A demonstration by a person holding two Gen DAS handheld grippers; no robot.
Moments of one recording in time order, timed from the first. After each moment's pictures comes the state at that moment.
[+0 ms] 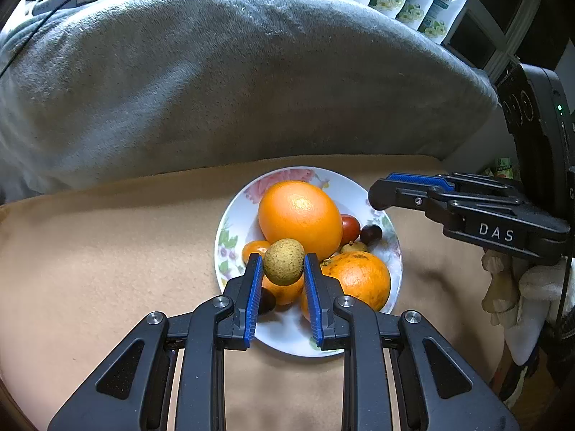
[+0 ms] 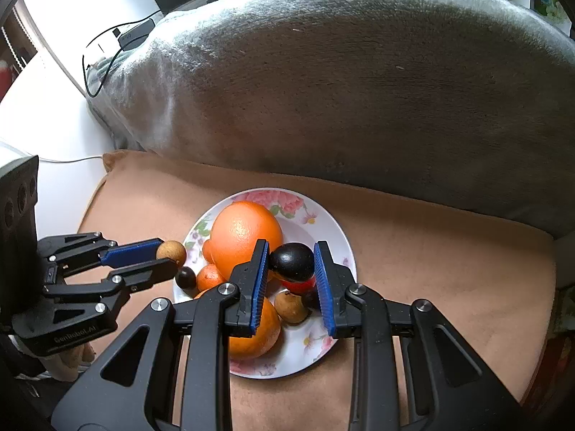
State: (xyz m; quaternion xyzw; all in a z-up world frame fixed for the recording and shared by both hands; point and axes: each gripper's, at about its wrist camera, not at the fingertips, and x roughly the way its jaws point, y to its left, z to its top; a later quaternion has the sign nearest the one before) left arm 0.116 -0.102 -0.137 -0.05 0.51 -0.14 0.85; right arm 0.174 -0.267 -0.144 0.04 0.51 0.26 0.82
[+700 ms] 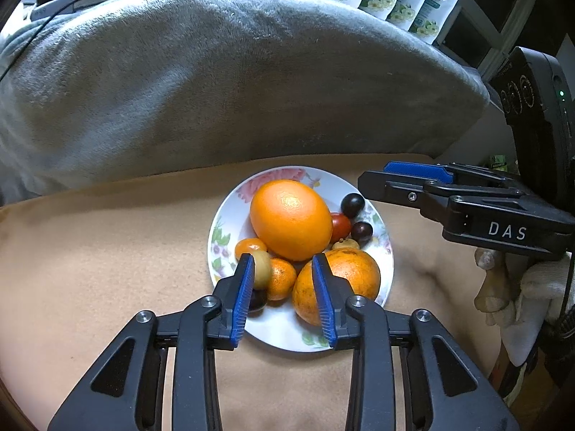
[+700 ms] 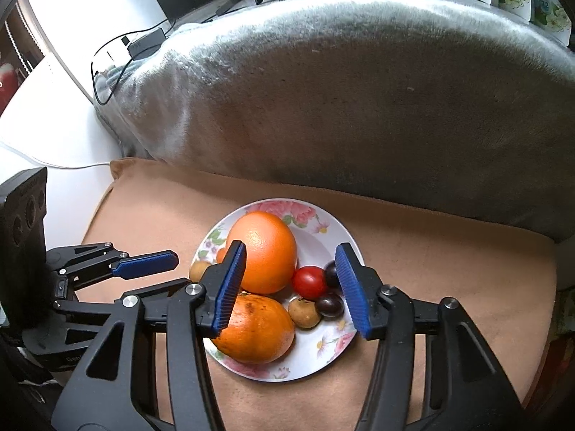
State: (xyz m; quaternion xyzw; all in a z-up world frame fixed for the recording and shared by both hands) left arm 0.114 -0.105 -0.131 -0.04 0.51 -0.15 0.85; right arm 0.170 -0.263 -0.130 0.04 0.49 0.27 0.83
